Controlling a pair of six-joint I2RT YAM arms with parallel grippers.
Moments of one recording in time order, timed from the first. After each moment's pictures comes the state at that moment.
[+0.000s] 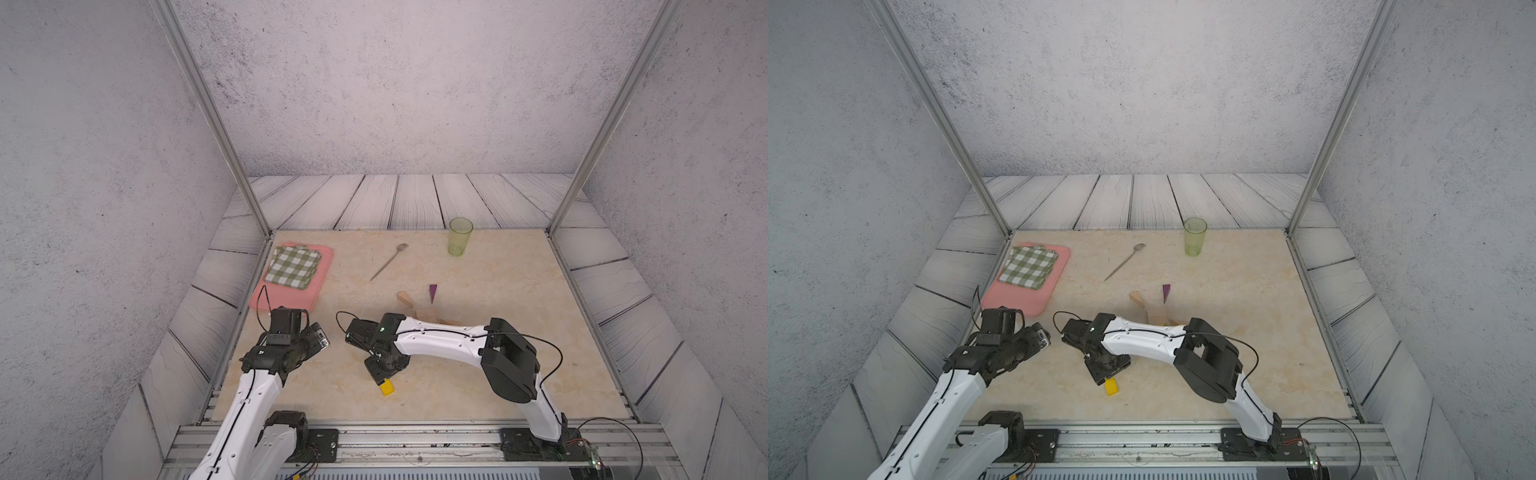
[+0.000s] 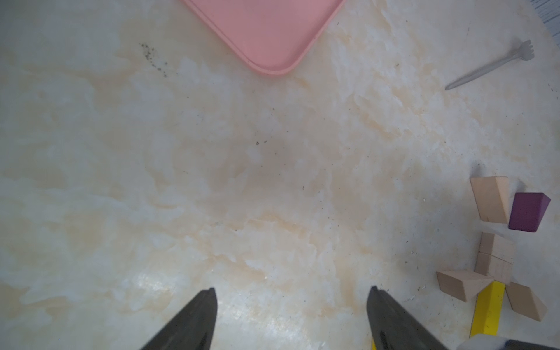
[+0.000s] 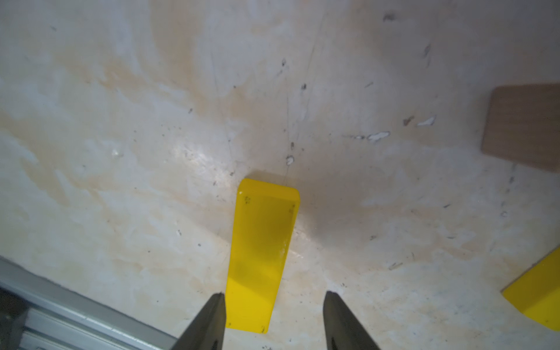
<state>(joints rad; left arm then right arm) -0.07 0.82 0.58 -0.74 0.04 -0.63 1.20 2.13 1.70 -1.07 -0.01 0.55</state>
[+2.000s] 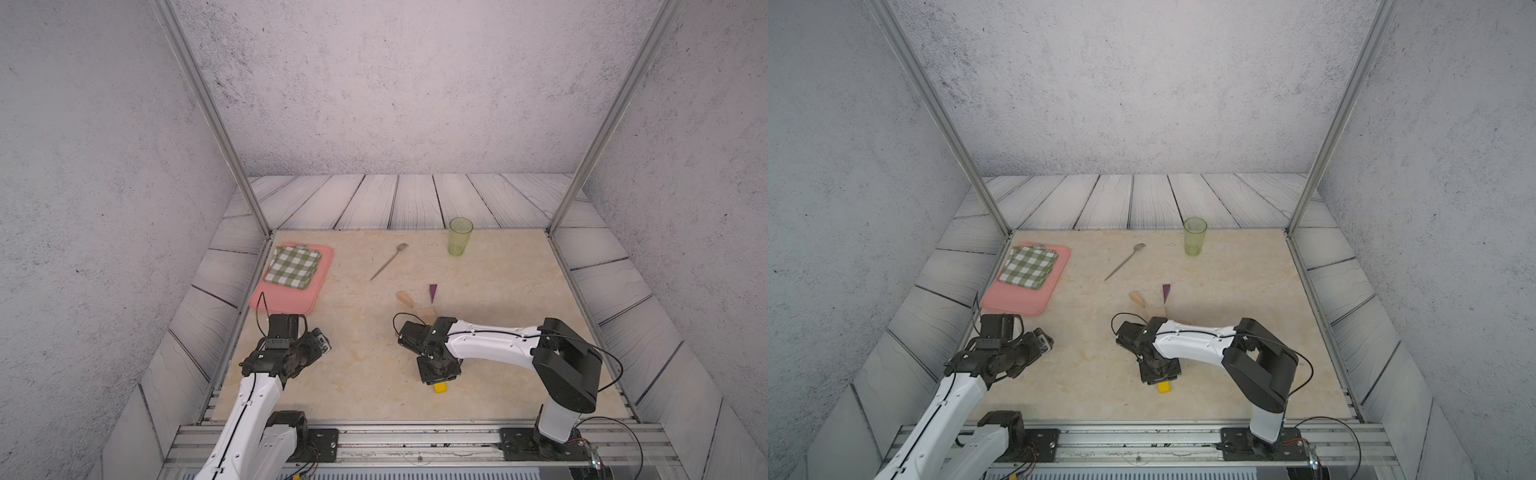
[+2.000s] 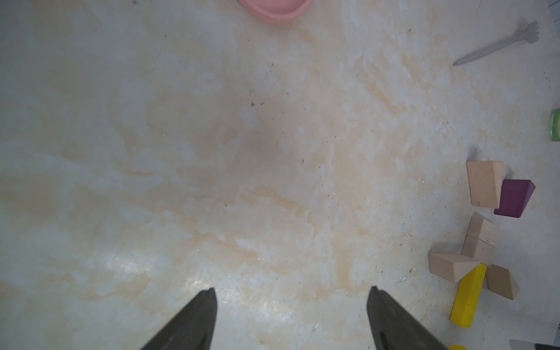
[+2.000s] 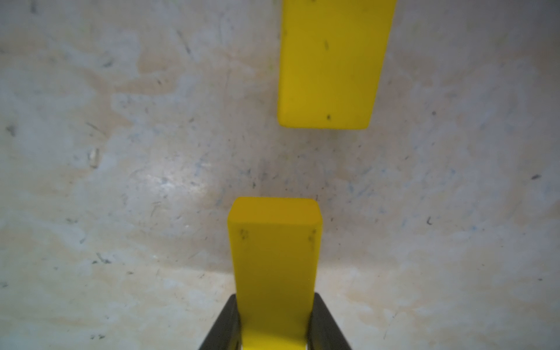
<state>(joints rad) -0.03 0.81 0.52 -0.73 0.16 -0.65 1.05 1.77 1.13 -0.97 0.04 0.86</state>
